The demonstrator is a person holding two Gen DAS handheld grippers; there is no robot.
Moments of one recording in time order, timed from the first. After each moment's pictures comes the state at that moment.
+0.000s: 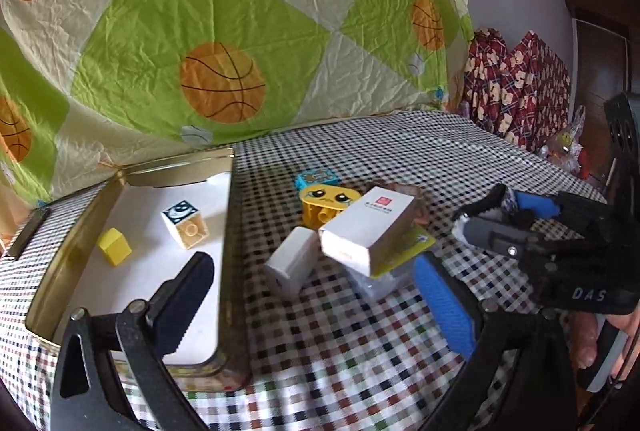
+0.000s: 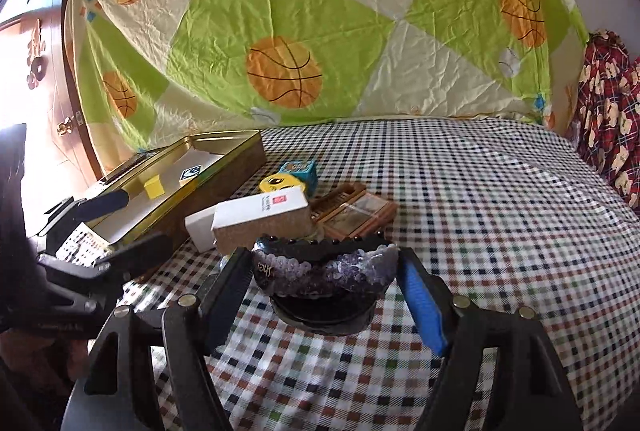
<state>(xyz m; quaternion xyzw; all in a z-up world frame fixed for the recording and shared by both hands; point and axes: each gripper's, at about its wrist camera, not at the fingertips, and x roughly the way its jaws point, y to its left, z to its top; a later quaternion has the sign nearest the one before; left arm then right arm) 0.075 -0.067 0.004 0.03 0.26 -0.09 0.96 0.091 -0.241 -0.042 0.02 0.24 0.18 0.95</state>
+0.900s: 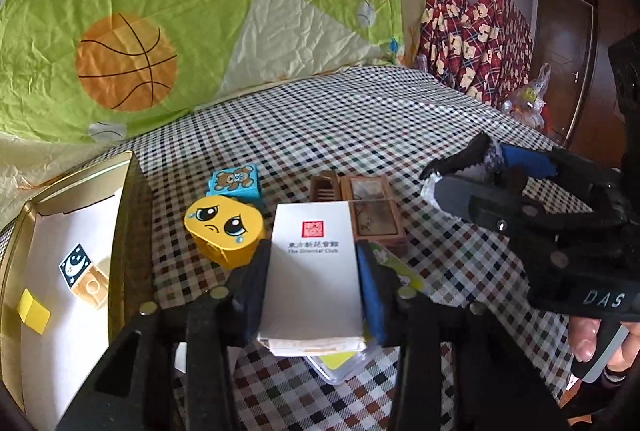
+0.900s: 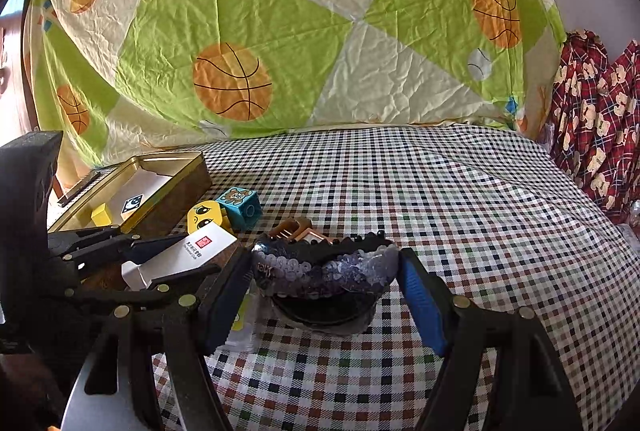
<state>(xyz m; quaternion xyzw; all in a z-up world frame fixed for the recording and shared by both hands) 0.148 -0.110 -0.009 0.08 0.33 -0.18 0.92 0.128 -0.249 -0.032 0.02 0.25 0.13 0.96</state>
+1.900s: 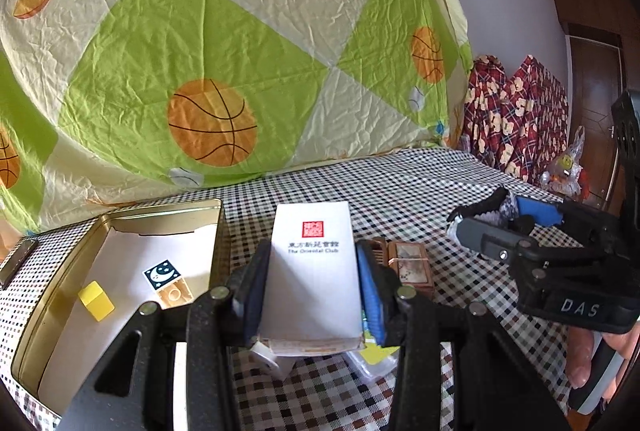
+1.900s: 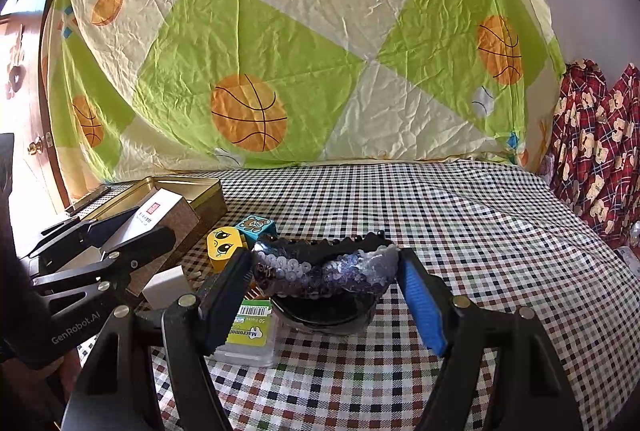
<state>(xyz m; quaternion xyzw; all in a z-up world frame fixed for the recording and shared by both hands) 0.107 -0.077 0.017 0.03 0.19 -0.09 0.98 0.107 -0.242 -0.025 0.02 0.18 0.13 0.97</state>
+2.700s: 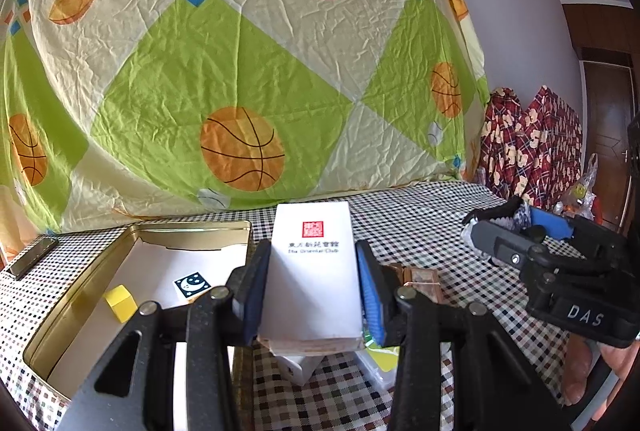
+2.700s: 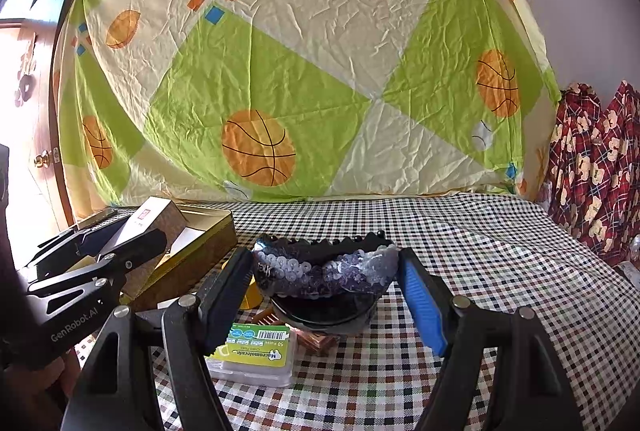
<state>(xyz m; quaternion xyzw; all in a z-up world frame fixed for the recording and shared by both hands) 0.085 -0.064 0.023 0.01 0.13 -0.05 0.99 0.084 -0.235 -0.019 0.03 0.11 0.13 0.98</state>
